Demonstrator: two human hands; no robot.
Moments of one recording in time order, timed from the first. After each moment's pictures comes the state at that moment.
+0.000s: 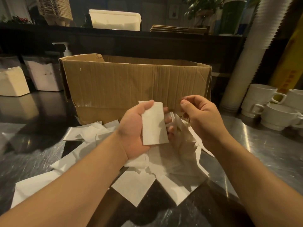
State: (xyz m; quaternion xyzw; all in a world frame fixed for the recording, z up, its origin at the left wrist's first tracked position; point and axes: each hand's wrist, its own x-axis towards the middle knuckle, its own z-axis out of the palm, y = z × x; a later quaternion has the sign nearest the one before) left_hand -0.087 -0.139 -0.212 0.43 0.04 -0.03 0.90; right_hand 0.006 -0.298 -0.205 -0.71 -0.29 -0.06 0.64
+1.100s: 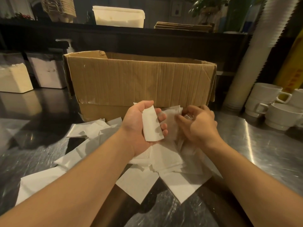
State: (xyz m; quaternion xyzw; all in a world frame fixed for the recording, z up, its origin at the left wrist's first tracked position) left_hand -0.078 -0.135 -0.216 0.42 0.12 0.02 0.90; right_hand 0.016 -0.287 -0.227 -0.88 -0.22 -0.10 0.40
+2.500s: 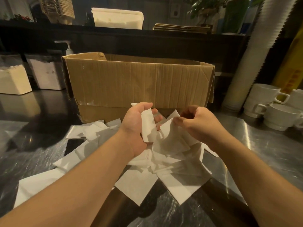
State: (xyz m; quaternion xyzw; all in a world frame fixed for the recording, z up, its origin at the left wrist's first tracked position) left_hand -0.078 -0.137 -0.214 0.45 0.17 0.07 0.87; right_hand 0.010 -0.294 -0.204 -0.87 -0.24 0.01 0.43
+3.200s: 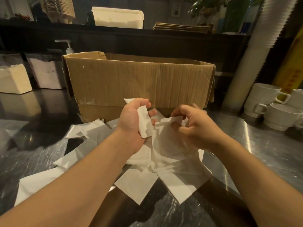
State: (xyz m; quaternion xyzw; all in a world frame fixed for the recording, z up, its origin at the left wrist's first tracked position) left_hand -0.072 -0.133 -0.214 0.43 0.16 0.18 0.87; right_hand 0.004 -0.299 -0.206 -0.85 -0.41 -0.03 0.33
